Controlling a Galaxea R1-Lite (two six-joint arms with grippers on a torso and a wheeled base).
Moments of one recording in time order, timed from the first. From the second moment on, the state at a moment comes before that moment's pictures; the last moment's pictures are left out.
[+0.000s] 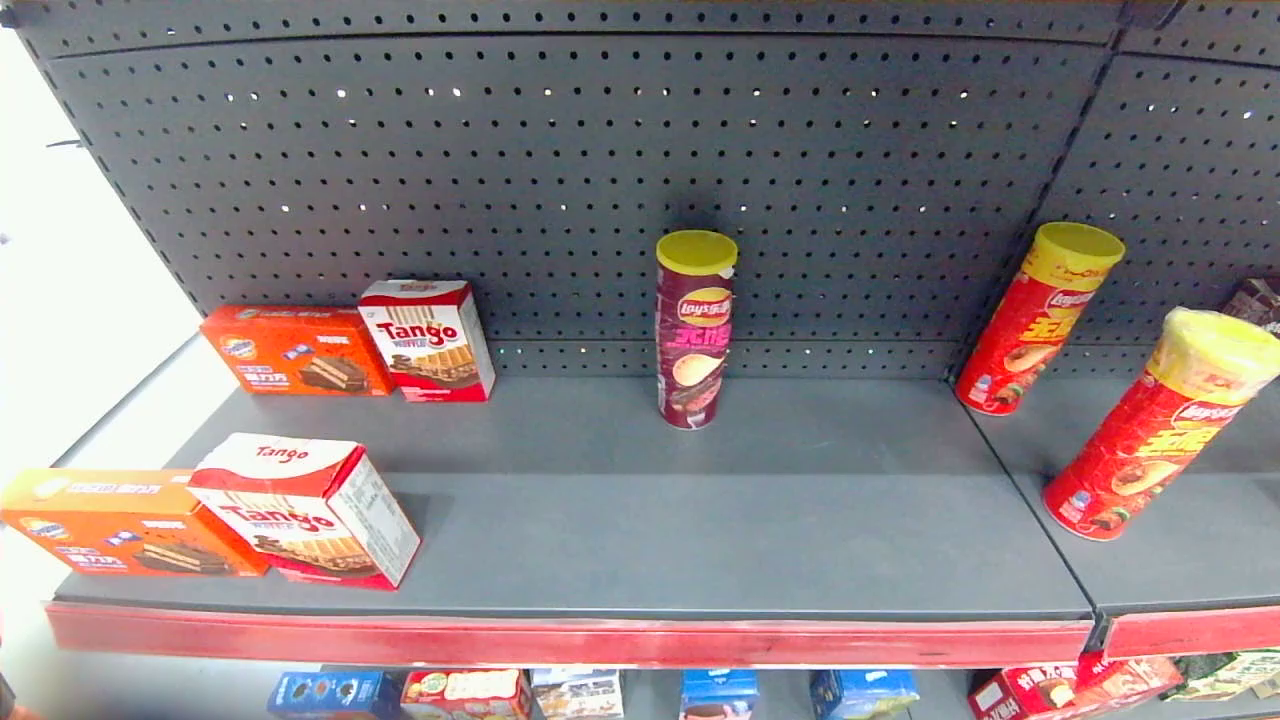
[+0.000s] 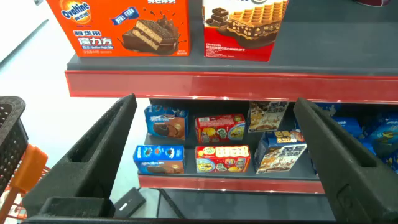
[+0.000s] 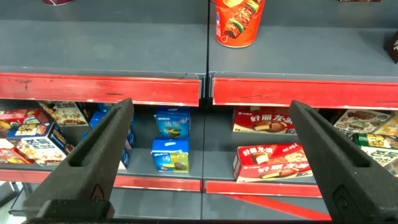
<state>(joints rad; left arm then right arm) 0.00 0.00 0.00 0.00 0.03 -0.01 0.02 0.01 0.00 0.00 0.02 0.00</state>
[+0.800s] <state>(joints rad) 0.00 0.00 0.00 0.00 0.02 -0.01 0.02 0.01 0.00 0.00 0.02 0.00</state>
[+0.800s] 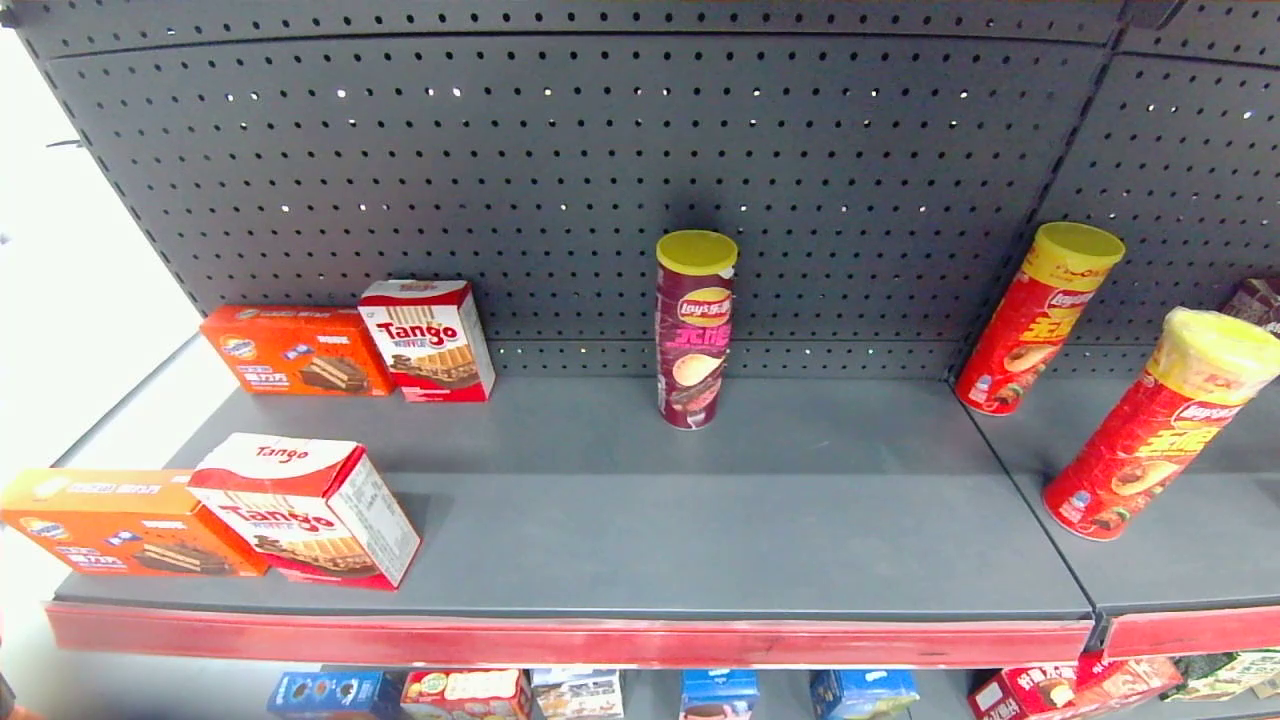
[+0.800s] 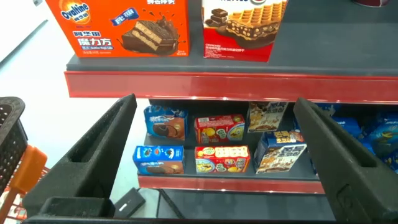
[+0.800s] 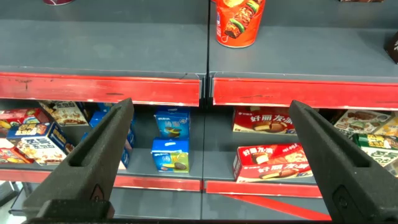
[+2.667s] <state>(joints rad) -0.01 0.06 -0.05 0.01 -0.05 0.02 0.02 0.01 0.00 0.00 0.02 0.00</state>
